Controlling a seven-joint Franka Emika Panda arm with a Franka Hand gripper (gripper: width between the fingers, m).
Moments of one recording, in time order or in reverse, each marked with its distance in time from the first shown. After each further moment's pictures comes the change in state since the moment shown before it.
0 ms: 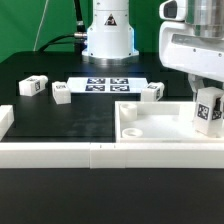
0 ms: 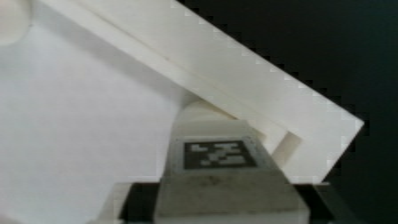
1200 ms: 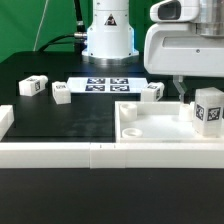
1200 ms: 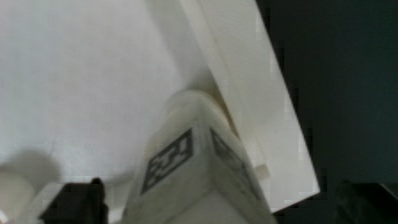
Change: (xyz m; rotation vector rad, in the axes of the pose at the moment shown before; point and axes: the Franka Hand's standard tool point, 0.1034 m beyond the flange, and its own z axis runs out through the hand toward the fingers) arm 0.001 -0.003 -0.003 -0.014 0.008 -0.901
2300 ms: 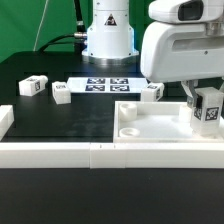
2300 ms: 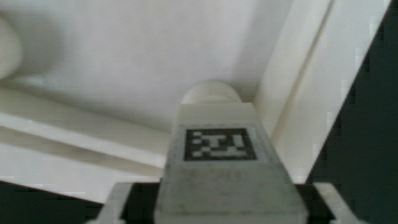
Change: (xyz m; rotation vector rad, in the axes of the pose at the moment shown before) arm 0.003 0.007 0.000 -0.037 0.003 -0.504
